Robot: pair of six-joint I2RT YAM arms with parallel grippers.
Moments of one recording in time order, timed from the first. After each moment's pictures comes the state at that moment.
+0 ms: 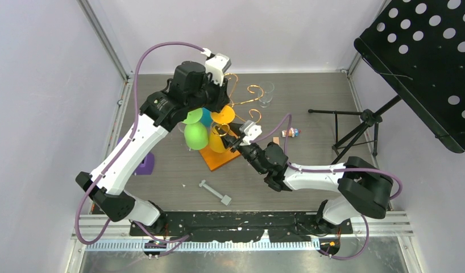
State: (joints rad) left arm -0.68 1.46 1.74 -0.75 0.04 -0.08; right arm 1.04 1.45 0.65 1.17 0.26 -0.17
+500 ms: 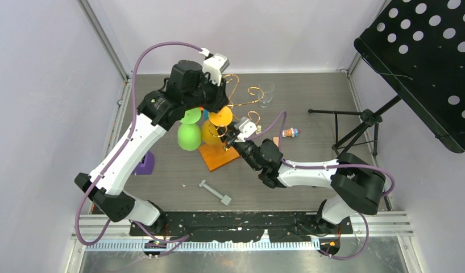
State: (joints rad) left arm -0.65 1.45 1.75 -0.77 0.11 -0.08; right arm 1.05 1.53 0.73 1.21 0.26 -0.20
